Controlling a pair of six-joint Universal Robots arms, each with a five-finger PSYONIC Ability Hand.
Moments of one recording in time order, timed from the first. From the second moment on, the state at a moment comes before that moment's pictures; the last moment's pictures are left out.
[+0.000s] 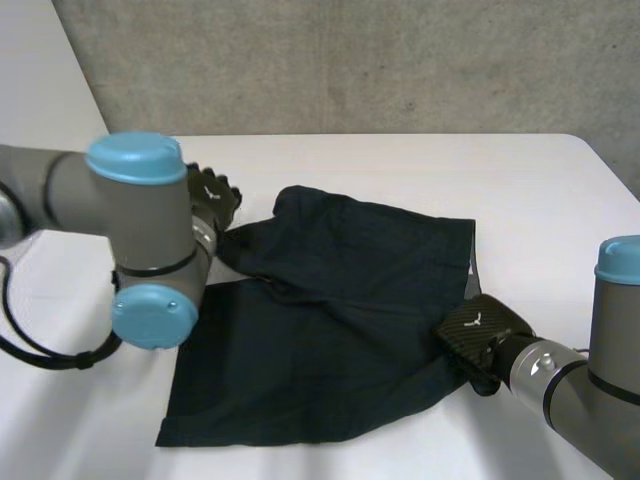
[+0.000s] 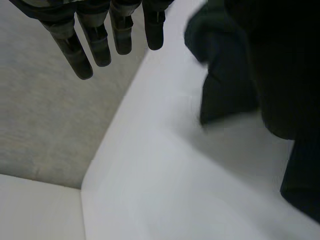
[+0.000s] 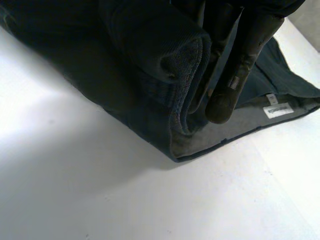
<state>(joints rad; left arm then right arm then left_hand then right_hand) 4.18 -2.21 -1.13 3.08 -1.84 3.88 1.93 -1.29 1.83 0.10 1.37 2.48 0.21 0.21 0.22 0.21 0.05 0.97 1.17 1.19 1.19 0.99</state>
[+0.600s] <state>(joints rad) 4.23 -1.67 -1.93 3.00 -1.59 3.45 1.85 -1.27 1.80 -0.02 1.33 2.87 0.35 0.34 0.33 0.34 0.16 0.97 1.17 1.19 1.19 0.99</state>
